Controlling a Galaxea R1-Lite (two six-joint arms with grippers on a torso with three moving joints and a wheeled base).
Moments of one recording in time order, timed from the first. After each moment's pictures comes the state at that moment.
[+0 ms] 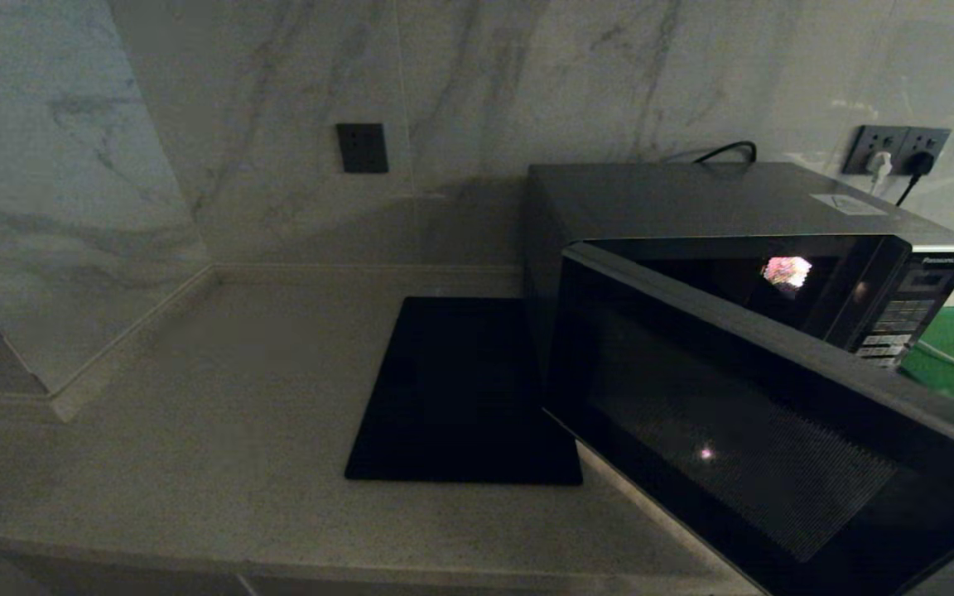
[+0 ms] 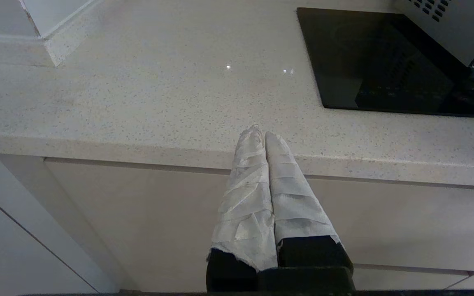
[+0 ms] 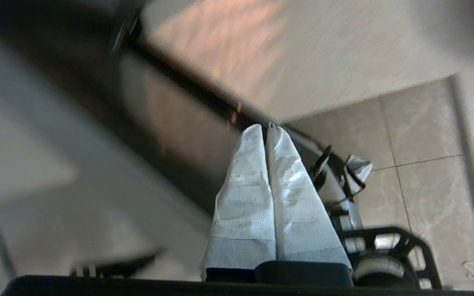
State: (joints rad) left arm 0.00 0.00 0.00 0.00 0.02 -0.06; right arm -0.03 1.32 -1.45 1.03 0.14 0.48
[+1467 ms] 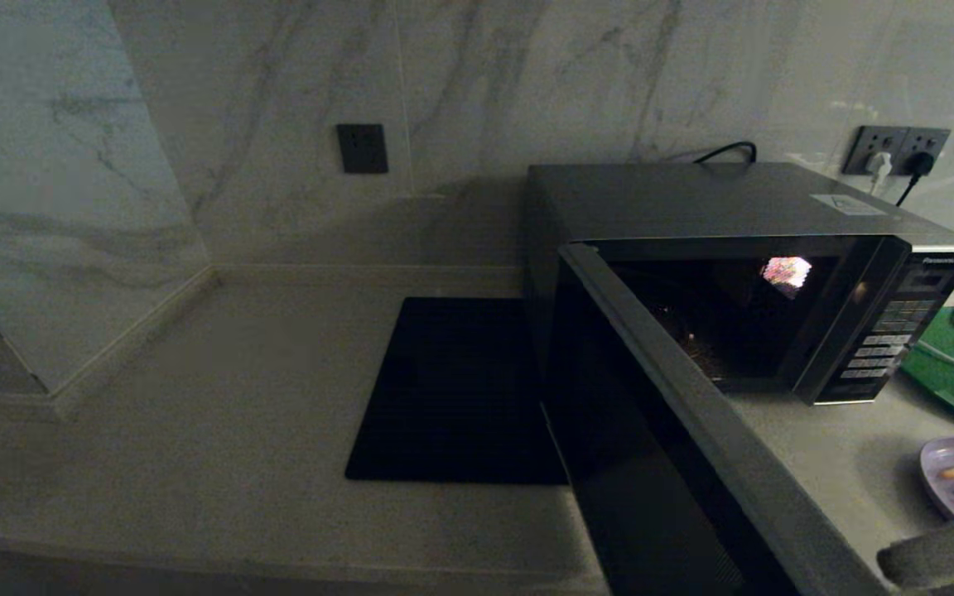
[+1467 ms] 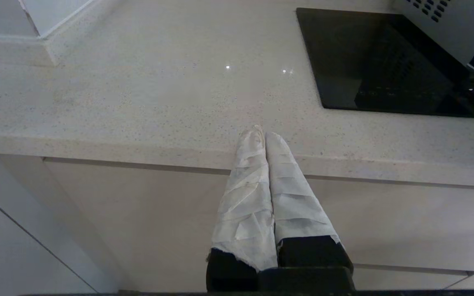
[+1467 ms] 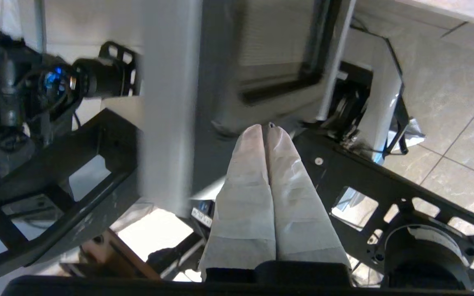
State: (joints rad) left arm 0.00 0.00 0.00 0.00 0.02 -0.06; right arm 0.57 1.30 -1.39 1.07 0.34 0.49
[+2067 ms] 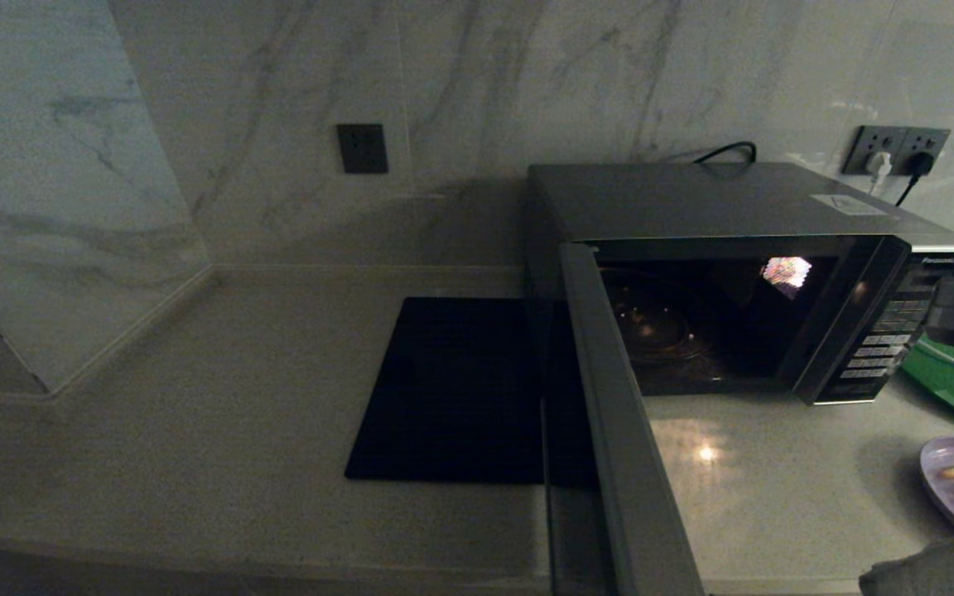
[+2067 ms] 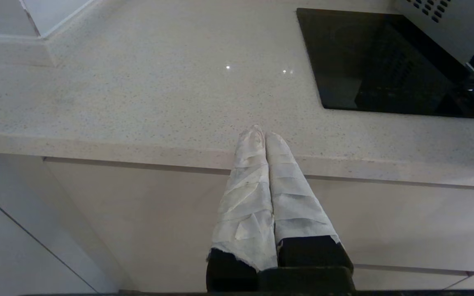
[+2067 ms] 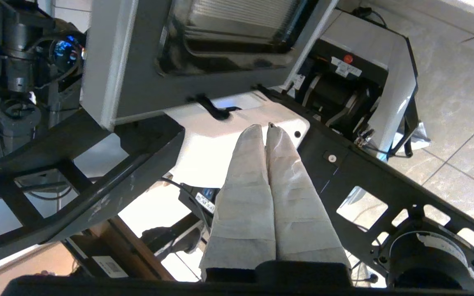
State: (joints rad) left arm 0.00 0.00 0.00 0.00 0.02 -0.06; right arm 0.66 1.32 -1.43 1.07 0.35 0.49
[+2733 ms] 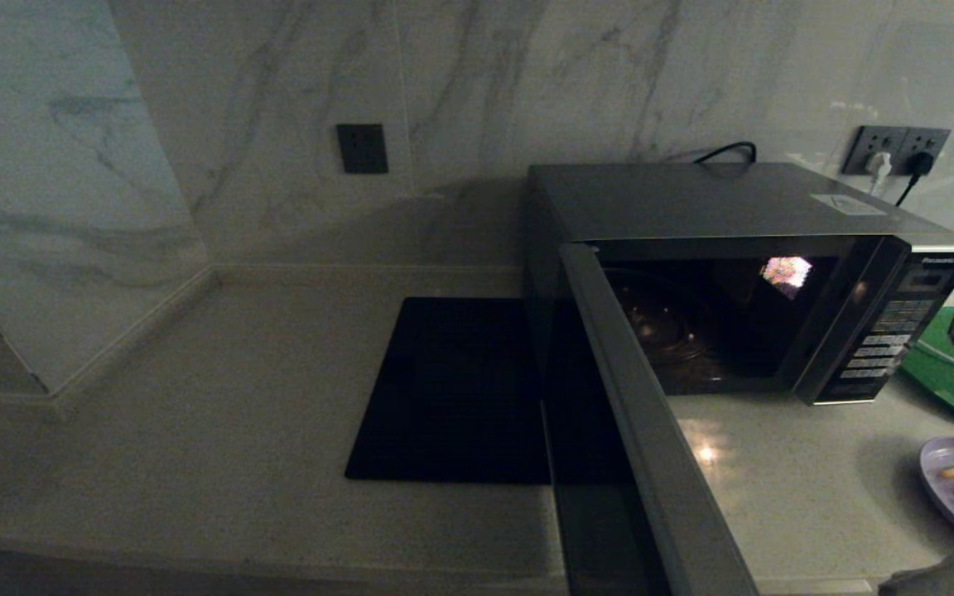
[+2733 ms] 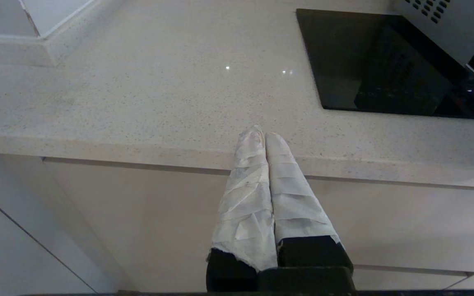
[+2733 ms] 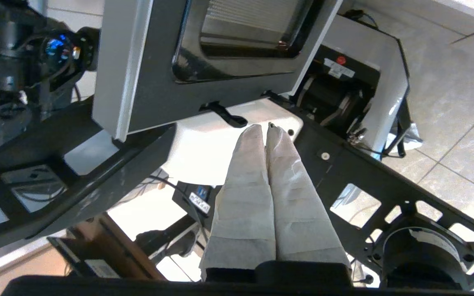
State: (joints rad) left arm 0.00 0.00 0.00 0.00 0.02 -0.07; right arm 0.66 1.29 -1.40 1.07 0.33 0.49
